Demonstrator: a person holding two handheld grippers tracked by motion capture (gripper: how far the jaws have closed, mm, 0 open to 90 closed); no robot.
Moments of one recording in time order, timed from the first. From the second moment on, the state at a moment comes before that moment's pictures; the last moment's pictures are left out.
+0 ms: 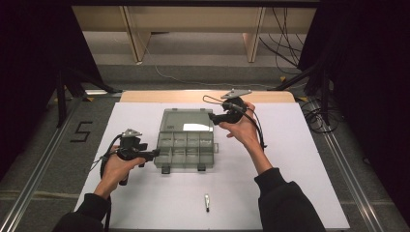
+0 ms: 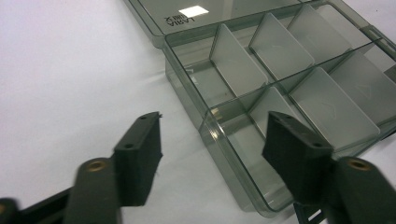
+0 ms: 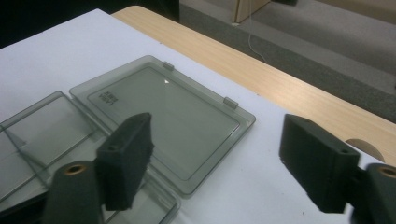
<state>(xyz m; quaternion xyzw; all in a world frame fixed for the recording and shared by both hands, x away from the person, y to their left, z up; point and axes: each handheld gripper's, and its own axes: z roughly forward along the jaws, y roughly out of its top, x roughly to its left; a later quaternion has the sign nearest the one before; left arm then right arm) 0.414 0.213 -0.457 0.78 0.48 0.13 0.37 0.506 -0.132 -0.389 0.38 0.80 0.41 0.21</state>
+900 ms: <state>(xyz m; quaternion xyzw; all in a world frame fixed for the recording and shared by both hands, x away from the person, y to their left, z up) 0.358 0.194 -0.436 0.73 0.45 0.19 0.47 0.427 -0.128 -0.377 0.29 0.84 0.42 0.19</state>
